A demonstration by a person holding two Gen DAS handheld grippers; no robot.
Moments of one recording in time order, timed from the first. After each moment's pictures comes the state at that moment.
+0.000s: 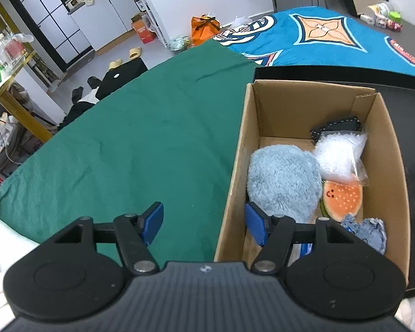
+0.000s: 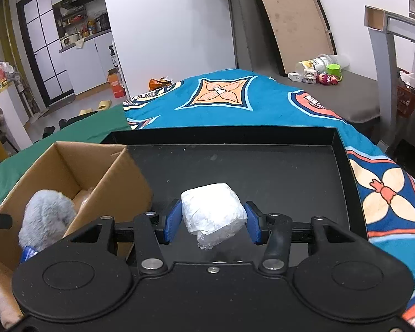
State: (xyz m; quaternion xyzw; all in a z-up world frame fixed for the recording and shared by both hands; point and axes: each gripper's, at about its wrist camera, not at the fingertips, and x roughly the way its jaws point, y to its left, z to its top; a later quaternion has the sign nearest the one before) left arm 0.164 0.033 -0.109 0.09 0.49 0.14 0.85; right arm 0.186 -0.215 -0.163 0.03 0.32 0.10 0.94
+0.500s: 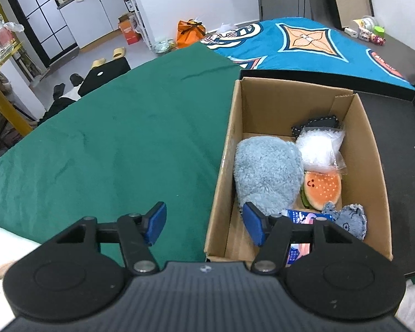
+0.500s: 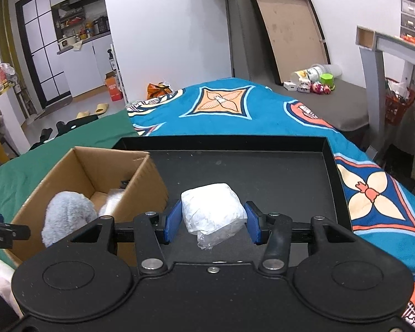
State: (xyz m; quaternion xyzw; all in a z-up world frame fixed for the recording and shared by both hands) left arm 0.145 0.044 -0.108 0.05 0.48 0.10 0.87; right arm 0.156 -0.200 -0.134 0.02 0.31 0.09 0.95
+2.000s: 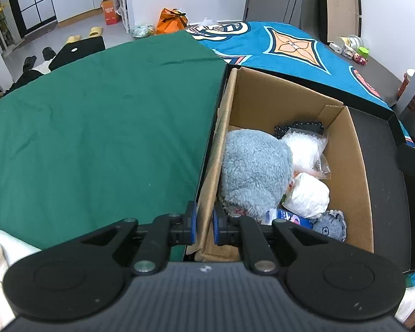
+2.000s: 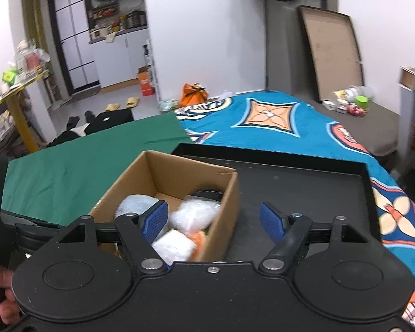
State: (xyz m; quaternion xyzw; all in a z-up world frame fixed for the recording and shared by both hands) left arm 0.146 0.075 -0.122 -0.04 0.49 0.04 0.87; right arm 0.125 -0.137 -0.091 -0.01 0.31 0.13 0.94
